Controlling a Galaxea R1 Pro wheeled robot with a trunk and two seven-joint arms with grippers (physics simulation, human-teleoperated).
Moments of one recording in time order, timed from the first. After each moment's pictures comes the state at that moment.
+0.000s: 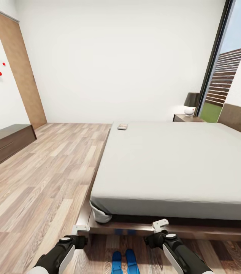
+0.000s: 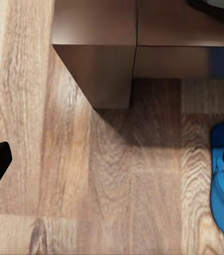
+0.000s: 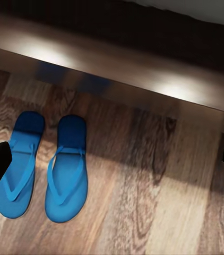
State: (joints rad) left arm -0.51 -0.02 -0.08 -0.42 0.05 0.26 0.09; right arm -0.45 -0.04 0.39 -0.66 -0.20 0.38 0.01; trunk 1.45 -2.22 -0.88
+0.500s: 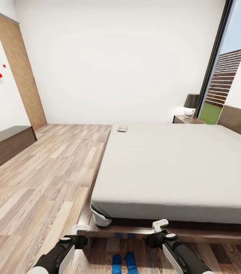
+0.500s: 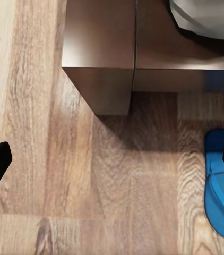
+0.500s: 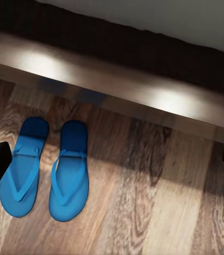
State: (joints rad) left arm -0.51 -0.02 -0.08 -0.42 0.05 0.26 0.09; right arm -0.45 -0.04 0.39 -0.66 -0.20 0.38 0.01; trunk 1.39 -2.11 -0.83
